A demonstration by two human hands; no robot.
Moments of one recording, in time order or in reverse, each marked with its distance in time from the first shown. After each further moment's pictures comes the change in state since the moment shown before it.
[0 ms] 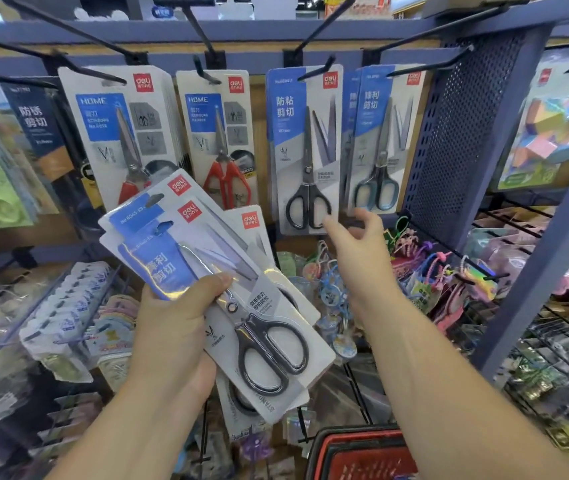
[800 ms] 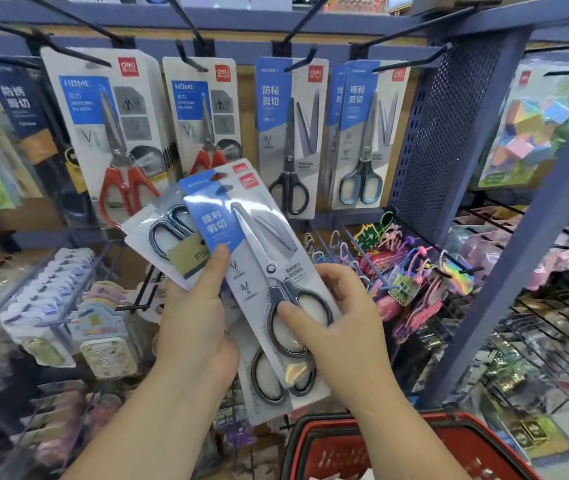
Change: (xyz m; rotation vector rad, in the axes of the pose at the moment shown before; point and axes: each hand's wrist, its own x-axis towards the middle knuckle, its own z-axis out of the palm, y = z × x) left_hand -0.018 -0.022 0.034 -0.128 0.106 -0.155; right_hand -0.092 0.042 -0.032 -0.132 -0.166 -0.285
